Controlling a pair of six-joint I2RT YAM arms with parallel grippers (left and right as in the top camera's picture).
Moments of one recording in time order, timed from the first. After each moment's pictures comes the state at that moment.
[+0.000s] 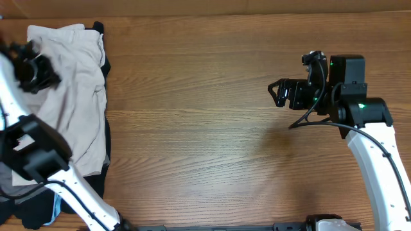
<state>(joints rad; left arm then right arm) 0.52 2.28 2.27 -1.38 0.38 0.12 0.03 1.34 1.19 -0.73 -0.42 0.14</state>
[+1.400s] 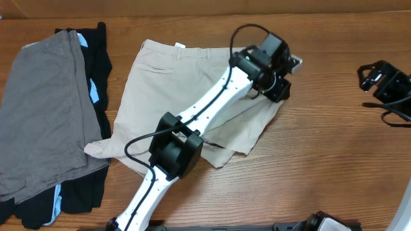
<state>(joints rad) -0.71 2.46 2.37 -0.92 0.50 -0.05 -0.52 1.30 1.46 -0.99 -0.46 0.18</state>
